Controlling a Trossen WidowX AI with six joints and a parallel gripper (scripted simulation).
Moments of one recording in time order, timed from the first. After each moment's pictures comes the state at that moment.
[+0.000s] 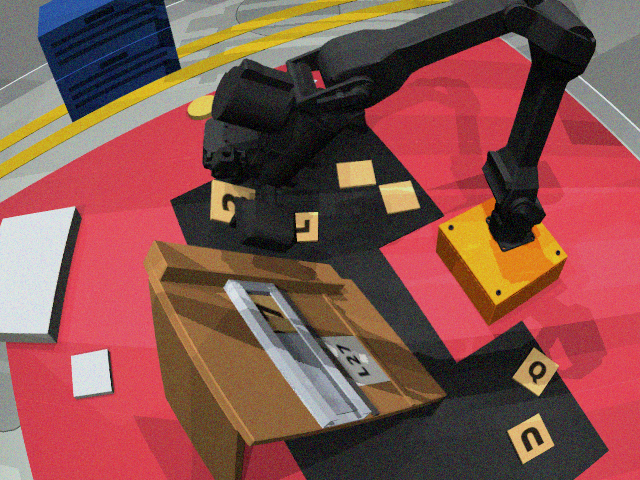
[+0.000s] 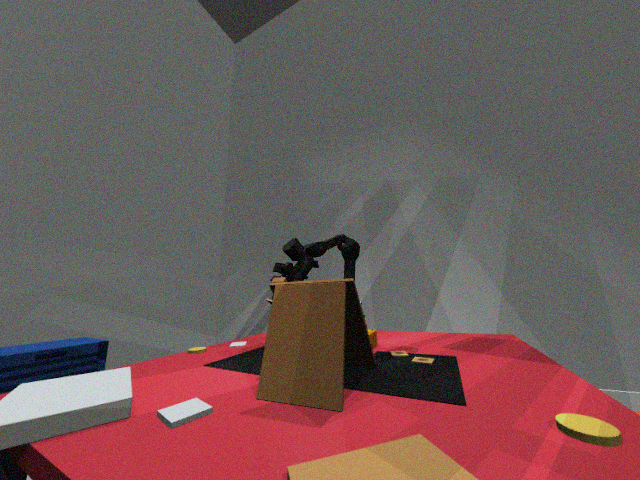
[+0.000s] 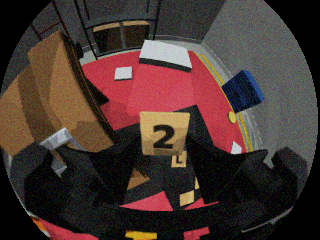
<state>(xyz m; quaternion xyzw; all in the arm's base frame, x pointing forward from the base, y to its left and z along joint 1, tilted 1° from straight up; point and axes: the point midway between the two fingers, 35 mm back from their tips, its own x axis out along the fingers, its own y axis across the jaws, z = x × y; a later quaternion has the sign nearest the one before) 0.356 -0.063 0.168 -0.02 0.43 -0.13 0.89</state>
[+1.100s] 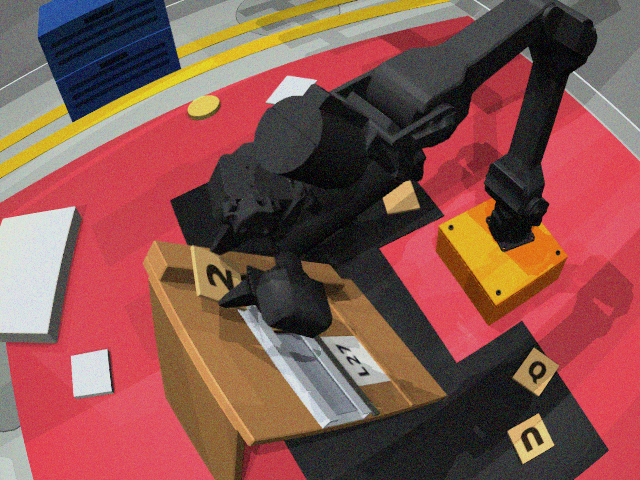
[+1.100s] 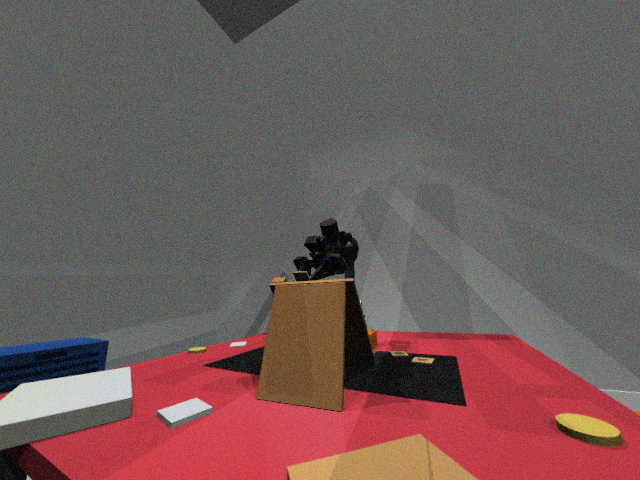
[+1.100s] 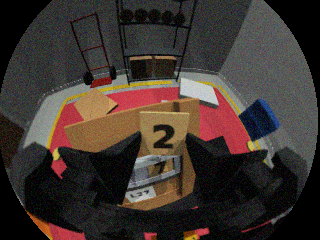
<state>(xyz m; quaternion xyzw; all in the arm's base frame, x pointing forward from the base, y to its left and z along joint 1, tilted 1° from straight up) 0.375 0.083 0.240 -0.01 0.30 -0.03 0.95</state>
